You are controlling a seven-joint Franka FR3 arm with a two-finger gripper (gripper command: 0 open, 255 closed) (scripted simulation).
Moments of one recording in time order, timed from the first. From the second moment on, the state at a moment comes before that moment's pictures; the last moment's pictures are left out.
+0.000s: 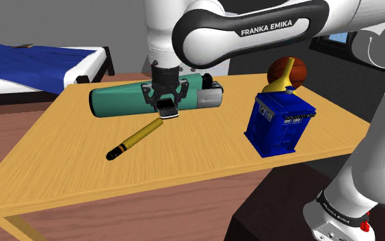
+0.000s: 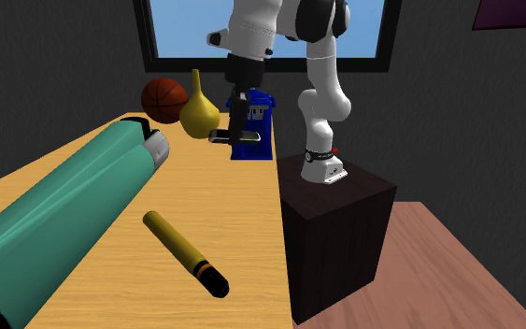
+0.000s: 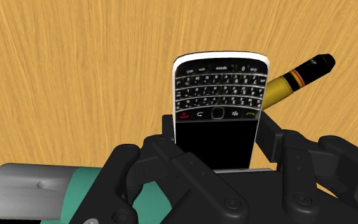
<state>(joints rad) 0.04 0.18 0.62 -1.62 -0.30 1.86 1.10</state>
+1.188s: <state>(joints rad) 0.10 0.24 0.63 -1.30 -0.33 1.59 1.07</state>
